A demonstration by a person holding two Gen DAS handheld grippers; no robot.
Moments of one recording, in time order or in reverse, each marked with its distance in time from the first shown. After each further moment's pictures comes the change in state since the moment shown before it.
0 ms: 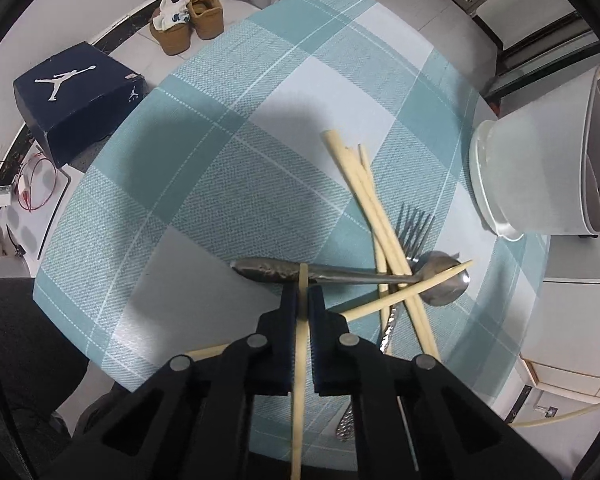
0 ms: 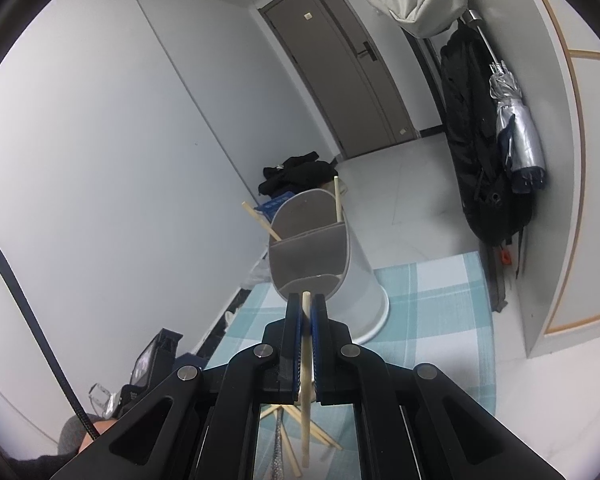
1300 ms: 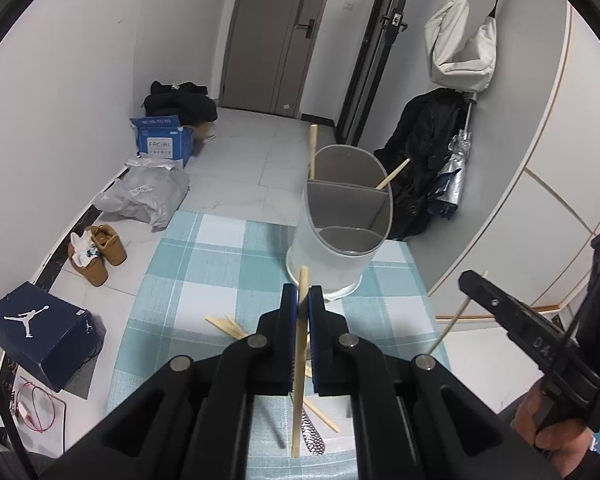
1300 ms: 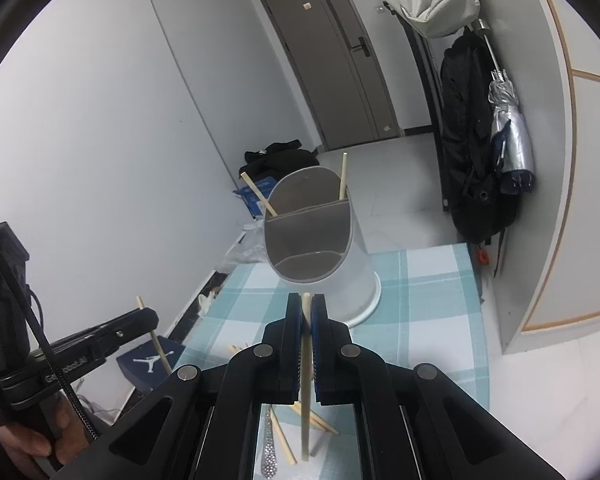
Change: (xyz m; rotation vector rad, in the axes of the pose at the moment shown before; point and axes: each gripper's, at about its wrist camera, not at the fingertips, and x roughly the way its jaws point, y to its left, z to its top) left arm -0.132 -0.044 -0.053 0.587 -0.586 -0.252; right arm 0.009 0.028 -0.013 -0.064 0.041 -0.117
